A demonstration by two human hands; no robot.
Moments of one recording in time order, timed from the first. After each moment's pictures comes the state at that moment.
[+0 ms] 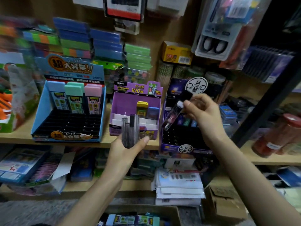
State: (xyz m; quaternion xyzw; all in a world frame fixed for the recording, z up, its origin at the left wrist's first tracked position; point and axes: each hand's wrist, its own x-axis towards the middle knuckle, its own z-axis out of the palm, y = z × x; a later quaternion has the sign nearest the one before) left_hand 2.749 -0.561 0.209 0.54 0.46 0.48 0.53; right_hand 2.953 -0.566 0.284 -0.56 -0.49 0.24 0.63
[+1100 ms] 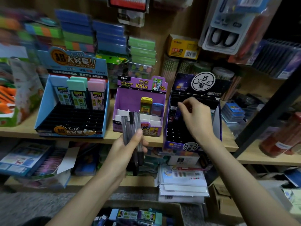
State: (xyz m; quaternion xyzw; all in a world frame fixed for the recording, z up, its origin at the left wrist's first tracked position) left_hand 2.743 -0.562 0.207 0.47 0.41 0.46 0.63; right_hand 2.953 -0.534 0.249 -0.71 -0.58 -0.06 0.40
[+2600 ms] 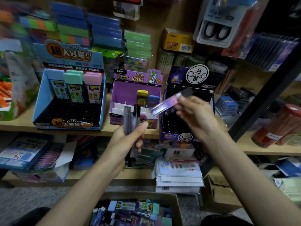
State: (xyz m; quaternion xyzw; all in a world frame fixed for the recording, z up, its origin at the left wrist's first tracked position) left_hand 2.748 -0.566 0.213 0.47 0.37 0.45 0.67; right_hand 2.943 -0.569 0.265 -0.49 -0.34 0.46 0.66
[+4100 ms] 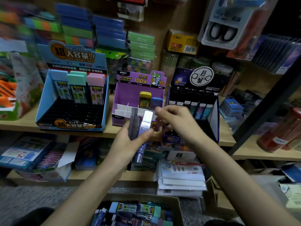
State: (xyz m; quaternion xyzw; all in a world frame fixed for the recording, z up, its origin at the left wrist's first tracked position) left_hand 2.750 -0.565 0.212 0.57 0.36 0.47 0.57; right_hand 2.901 -0.575 0.270 -0.62 -0.56 0.34 0.42
